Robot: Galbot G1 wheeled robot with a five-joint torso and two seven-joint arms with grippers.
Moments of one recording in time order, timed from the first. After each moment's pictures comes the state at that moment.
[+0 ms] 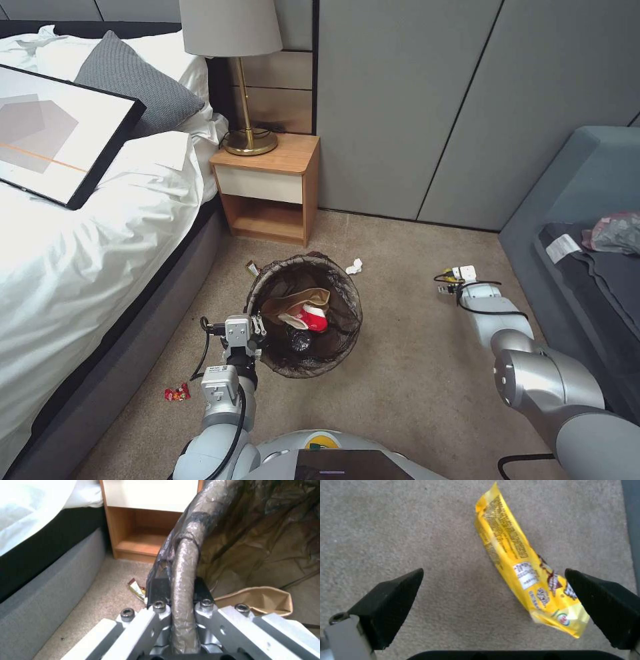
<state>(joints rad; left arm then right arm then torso) 1.83 -1.59 -0.26 -2.39 0.10 0.28 -0.22 -0.33 1.16 0.64 0.23 -0.28 -0.18 -0.13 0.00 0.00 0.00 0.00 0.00</state>
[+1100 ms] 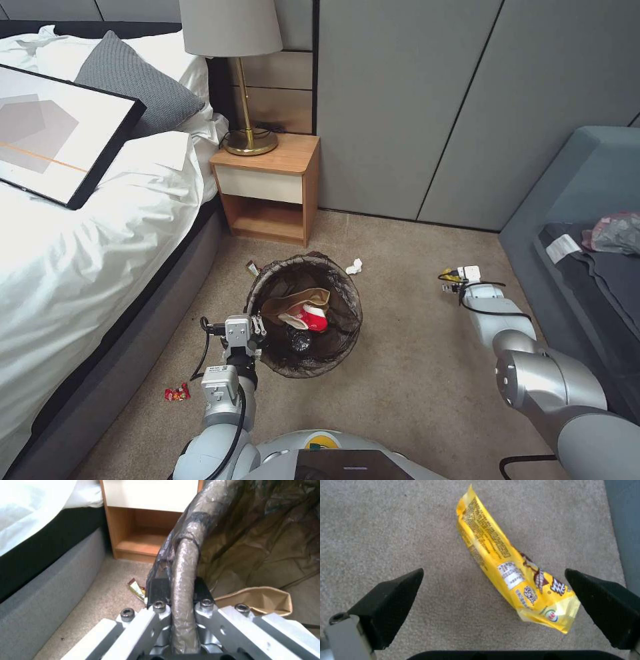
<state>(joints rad) 1.83 -1.59 -0.26 -2.39 0.10 0.28 -0.22 -0.33 1.16 0.65 0.23 -0.23 -0.17 -0.08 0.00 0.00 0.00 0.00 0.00</state>
